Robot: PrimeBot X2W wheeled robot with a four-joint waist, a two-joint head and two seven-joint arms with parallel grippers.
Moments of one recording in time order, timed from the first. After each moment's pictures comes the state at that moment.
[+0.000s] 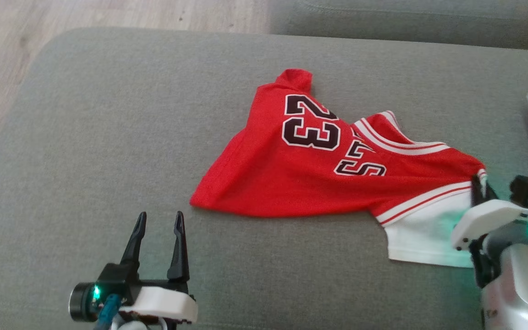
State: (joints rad) left arm -0.07 0.24 -0.52 0.20 -0.48 0.27 -0.25; right arm -0.36 -0.04 -0.31 0.69 -0.04 0.12 0.01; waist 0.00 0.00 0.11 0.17
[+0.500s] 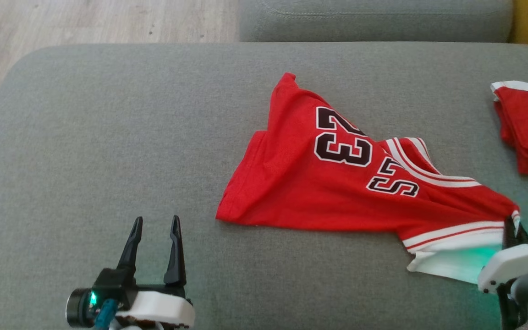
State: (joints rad) left arm -0.05 0.24 -0.50 0.19 -0.48 0.26 -0.25; right arm -0.15 -0.04 -0.40 0.52 -0.04 0.12 0.03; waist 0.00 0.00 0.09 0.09
